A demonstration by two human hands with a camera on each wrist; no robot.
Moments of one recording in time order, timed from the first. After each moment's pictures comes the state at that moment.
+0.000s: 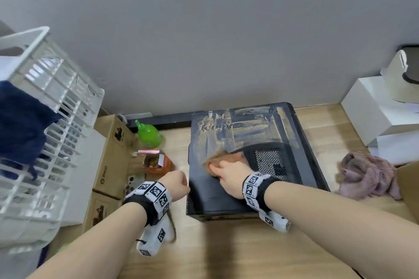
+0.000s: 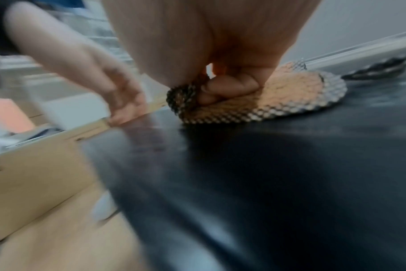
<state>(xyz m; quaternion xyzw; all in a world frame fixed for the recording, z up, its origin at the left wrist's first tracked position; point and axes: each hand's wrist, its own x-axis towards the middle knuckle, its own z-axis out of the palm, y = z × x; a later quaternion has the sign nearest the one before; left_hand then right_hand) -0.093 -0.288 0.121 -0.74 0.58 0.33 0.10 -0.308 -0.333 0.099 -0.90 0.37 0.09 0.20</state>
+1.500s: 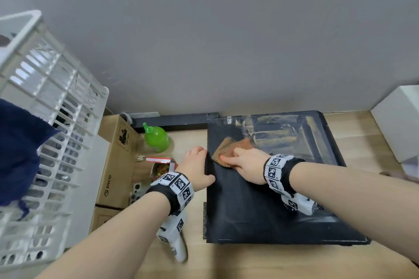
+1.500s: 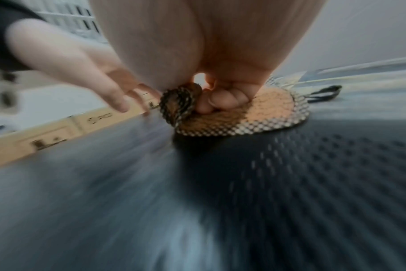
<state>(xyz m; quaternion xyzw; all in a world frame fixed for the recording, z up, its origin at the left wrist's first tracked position) -0.073 -0.368 0.116 -0.69 0.66 0.29 0.00 -0.280 -0.428 0.107 -0.92 0.33 0.12 0.19</state>
